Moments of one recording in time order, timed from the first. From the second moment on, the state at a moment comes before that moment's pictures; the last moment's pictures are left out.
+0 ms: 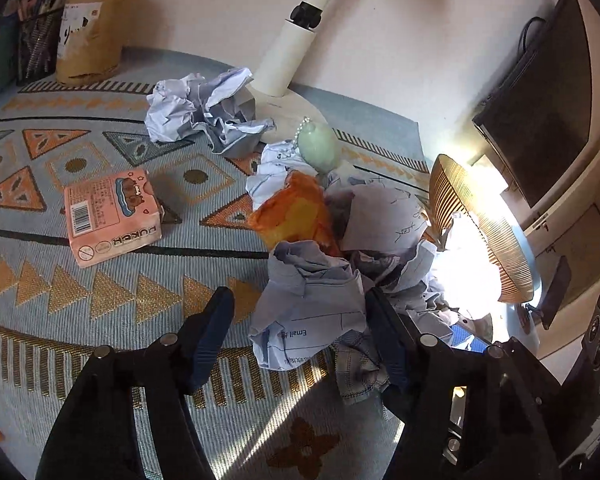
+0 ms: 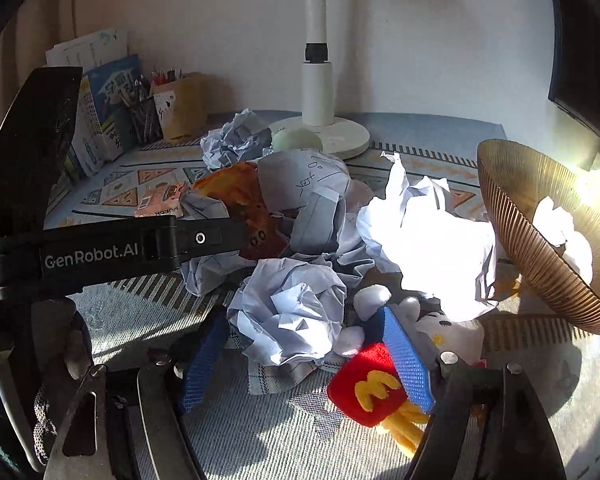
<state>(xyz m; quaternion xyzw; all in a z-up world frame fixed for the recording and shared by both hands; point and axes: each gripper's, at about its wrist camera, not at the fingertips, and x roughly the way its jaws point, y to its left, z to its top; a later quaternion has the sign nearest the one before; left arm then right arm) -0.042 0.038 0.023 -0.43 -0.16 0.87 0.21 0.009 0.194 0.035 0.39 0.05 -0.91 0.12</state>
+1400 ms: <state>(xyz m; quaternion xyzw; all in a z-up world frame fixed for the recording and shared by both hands) 0.034 0.001 0.038 -0.34 -0.16 0.91 0.17 0.073 0.235 0.099 0.30 -0.06 -0.90 0.30</state>
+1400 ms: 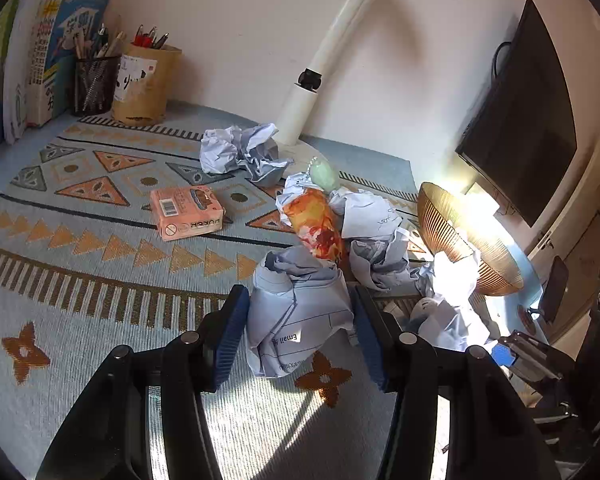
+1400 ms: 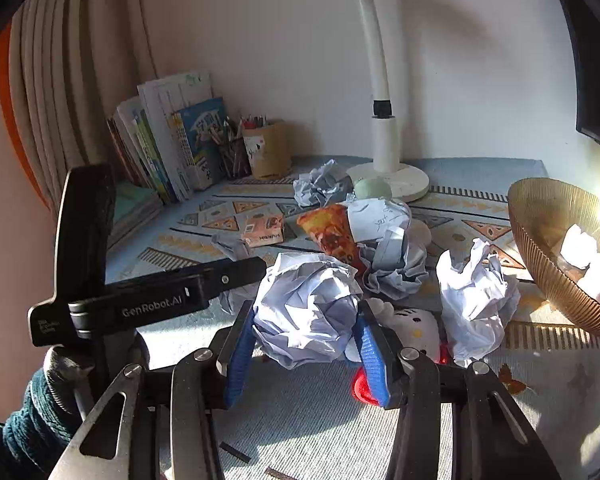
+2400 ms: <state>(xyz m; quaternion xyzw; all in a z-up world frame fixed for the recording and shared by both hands) 0.032 0.045 0.044 -0.33 -0.12 0.92 0.16 0.057 0.345 0.070 0.32 -0.05 -0.94 0.08</state>
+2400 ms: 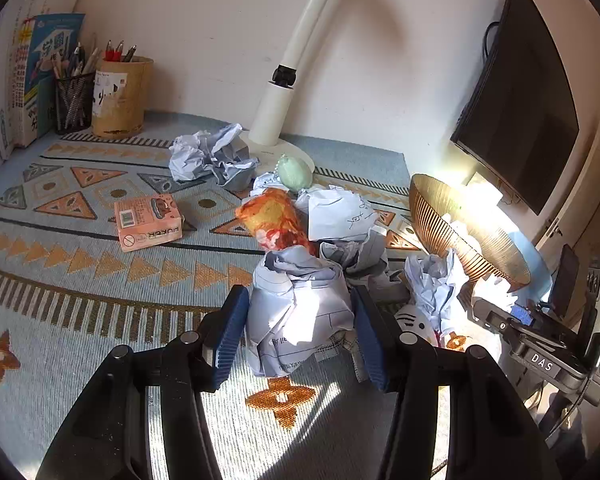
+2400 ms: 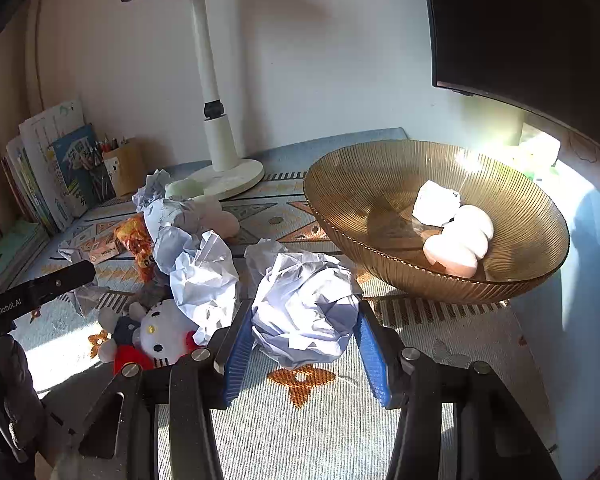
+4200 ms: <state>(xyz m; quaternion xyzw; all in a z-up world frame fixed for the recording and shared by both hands) 0.043 0.018 0.044 -0.32 -0.09 0.93 0.14 0.041 0.287 0.051 0.31 -0.02 -0.95 0.08</state>
